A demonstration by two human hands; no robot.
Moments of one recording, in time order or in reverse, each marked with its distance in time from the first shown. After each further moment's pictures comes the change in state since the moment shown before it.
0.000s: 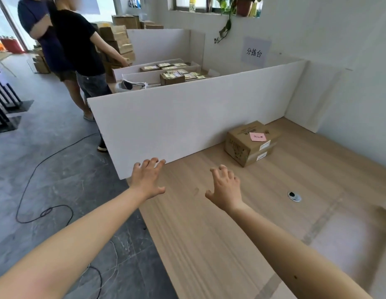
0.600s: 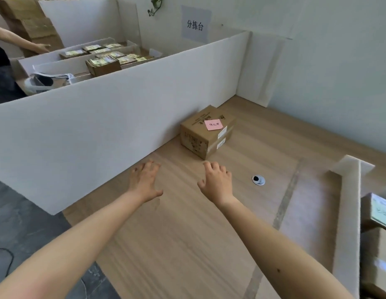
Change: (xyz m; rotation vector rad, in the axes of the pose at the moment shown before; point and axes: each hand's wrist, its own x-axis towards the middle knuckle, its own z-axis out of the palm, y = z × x) left_hand 0.126 0.111 0.052 -0.203 -0.116 0.250; right_hand 0.055 0.100 0.017 0.049 0.018 0.318
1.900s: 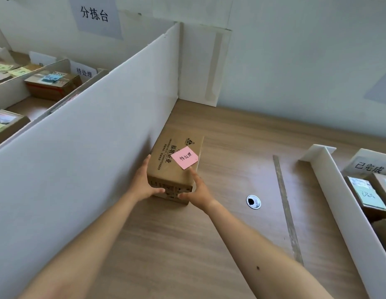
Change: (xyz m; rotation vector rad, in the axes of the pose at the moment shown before) left_hand 0.333 0.012 0.059 -0.816 -0.259 0.255; right_hand 0.216 0.019 0.058 1.005 -0.017 0.599
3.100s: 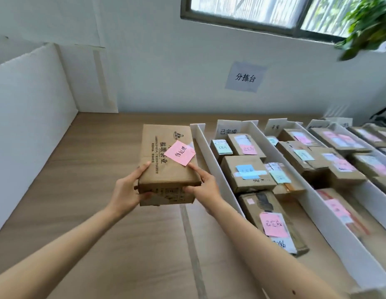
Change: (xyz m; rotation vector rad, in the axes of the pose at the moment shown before) left_hand -0.243 0.212 0.167 -0.134 -0.185 0.621; right_hand -0.323 0.106 -0.228 0.267 0.529 -0.099
